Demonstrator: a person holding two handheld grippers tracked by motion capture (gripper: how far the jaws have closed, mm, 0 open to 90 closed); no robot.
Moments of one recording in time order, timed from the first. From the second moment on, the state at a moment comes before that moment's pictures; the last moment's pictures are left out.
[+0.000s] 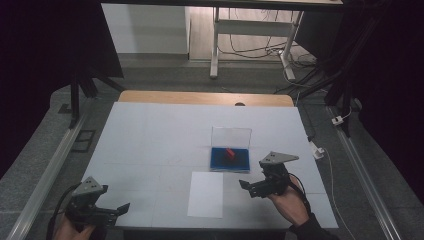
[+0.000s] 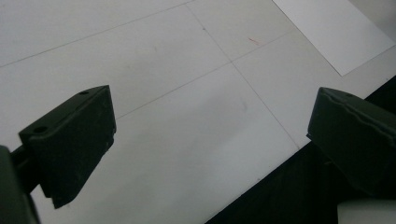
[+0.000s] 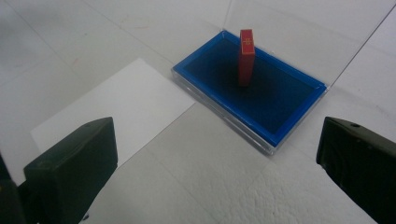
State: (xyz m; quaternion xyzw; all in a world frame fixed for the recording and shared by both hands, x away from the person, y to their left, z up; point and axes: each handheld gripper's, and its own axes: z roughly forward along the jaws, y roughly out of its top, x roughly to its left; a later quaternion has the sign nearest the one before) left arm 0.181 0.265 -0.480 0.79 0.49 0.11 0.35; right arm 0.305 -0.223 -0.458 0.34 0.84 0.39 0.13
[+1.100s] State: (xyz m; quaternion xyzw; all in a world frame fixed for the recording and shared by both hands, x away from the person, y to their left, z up) left arm 0.181 0.266 -0.480 0.79 0.49 0.11 0.35; right arm 0.368 -0.174 -0.477 0.35 0.86 0.34 0.15
